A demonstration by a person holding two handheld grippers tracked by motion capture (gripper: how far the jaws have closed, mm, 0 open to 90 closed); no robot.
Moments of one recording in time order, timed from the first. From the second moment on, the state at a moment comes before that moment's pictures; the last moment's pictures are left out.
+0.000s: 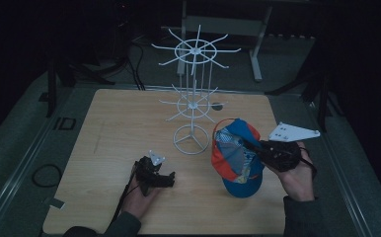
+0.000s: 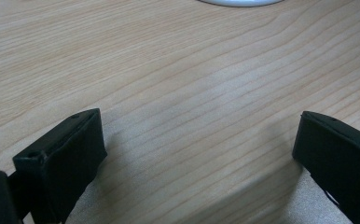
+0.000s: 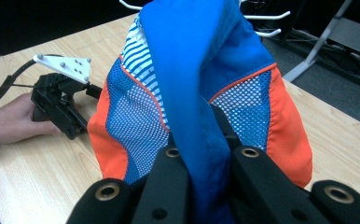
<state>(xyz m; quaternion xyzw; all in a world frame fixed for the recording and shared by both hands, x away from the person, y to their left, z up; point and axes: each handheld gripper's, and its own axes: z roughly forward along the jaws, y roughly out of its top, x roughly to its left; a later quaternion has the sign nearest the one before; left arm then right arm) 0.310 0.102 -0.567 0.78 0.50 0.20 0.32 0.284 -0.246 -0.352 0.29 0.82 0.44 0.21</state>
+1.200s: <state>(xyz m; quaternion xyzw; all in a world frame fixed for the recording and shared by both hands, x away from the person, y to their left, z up) 0.310 0.102 -0.567 0.78 0.50 0.20 0.32 0.281 -0.241 -0.332 0.28 0.82 0.46 0.22</state>
